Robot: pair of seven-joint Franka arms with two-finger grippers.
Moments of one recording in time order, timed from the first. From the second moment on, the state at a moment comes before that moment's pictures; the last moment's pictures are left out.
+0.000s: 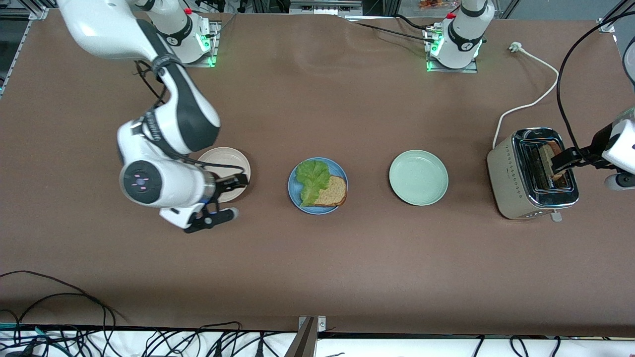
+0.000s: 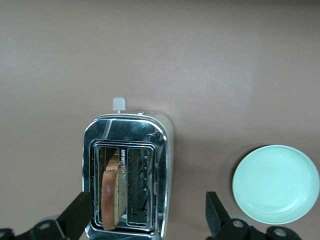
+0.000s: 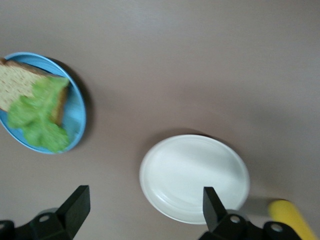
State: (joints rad) left arm 0.02 0.15 0.07 -1.65 0.09 1.81 -0.06; right arm 0.19 0.71 0.24 -1.13 0.01 1.64 0.06
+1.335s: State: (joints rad) left arm 0.16 0.26 0.07 -1.85 0.09 1.83 0.08; right arm -0.22 0.53 -0.06 -1.54 0.15 1.67 -1.45
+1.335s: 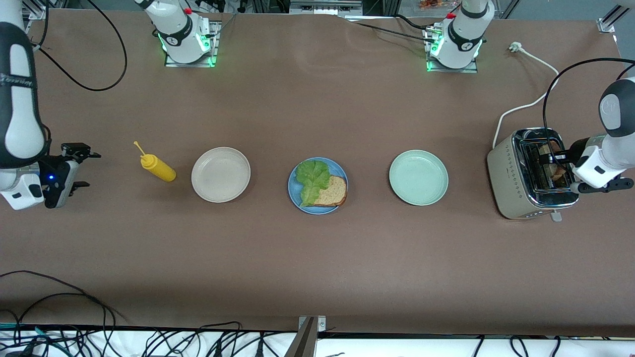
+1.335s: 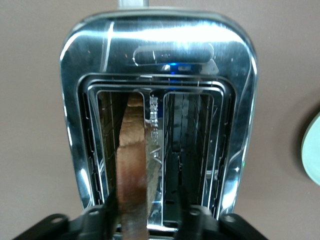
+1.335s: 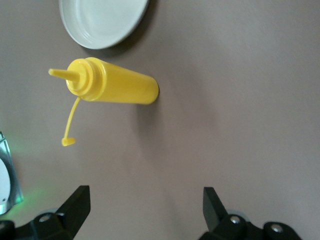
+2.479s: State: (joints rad) left arm 0.12 0.18 0.03 -1.62 0.06 1.61 0.19; right arm -0.29 0.76 -0.06 -1.65 0.71 1.64 -2.25
